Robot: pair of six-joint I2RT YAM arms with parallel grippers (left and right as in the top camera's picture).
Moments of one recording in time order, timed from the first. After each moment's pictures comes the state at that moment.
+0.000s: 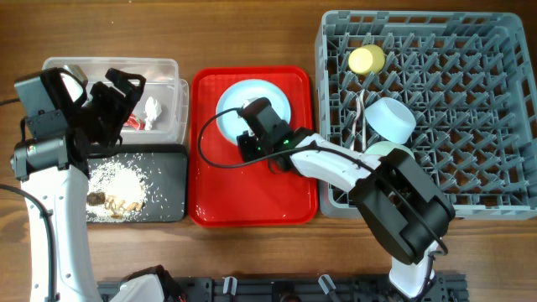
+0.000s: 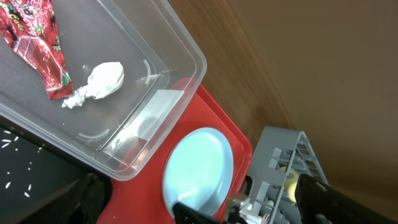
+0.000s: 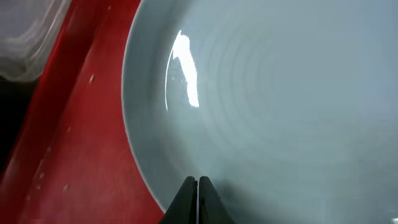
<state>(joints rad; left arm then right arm) 0.30 1.28 1.15 -0.70 0.44 -0.71 0.74 1.98 1.16 -0.14 -0.13 0.39</state>
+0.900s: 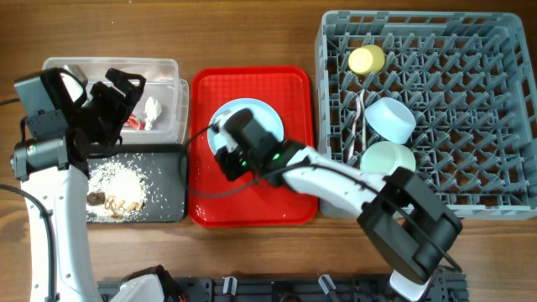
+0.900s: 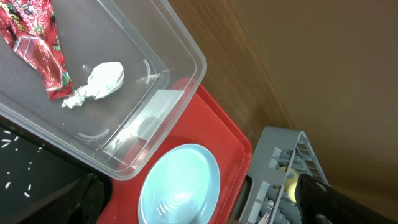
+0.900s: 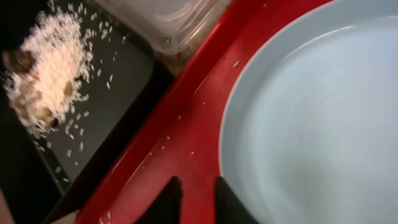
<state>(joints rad) 0.30 1.28 1.15 -0.70 0.44 -0.71 0.87 1.90 1.16 -0.12 -0.19 0.30</state>
